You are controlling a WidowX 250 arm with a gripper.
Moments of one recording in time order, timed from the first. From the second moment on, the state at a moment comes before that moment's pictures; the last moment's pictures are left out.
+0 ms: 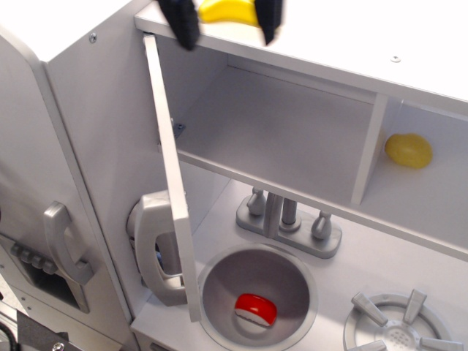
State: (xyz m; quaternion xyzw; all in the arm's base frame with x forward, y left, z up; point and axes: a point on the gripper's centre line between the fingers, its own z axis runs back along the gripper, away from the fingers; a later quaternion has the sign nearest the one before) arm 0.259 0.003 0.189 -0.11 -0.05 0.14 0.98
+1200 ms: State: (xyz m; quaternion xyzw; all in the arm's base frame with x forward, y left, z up) arm 0.219 0.021 0.132 -0.03 -0.05 0.17 0.98
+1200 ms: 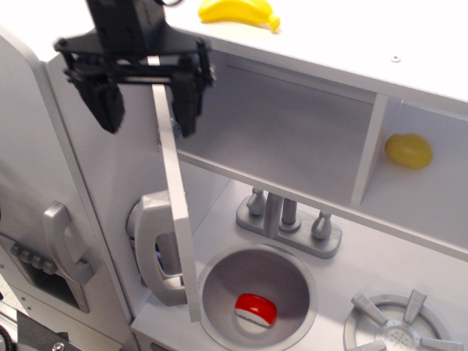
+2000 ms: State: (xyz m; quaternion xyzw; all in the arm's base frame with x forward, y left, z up) arm 0.253 -0.034 0.123 -0.06 -0.06 0.19 0.98
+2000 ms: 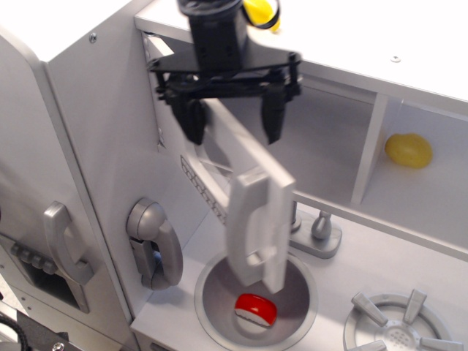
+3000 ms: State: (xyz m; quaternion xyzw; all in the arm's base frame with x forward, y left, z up) arm 0.204 -0.026 0.136 -0.06 -0.03 0.09 0.99
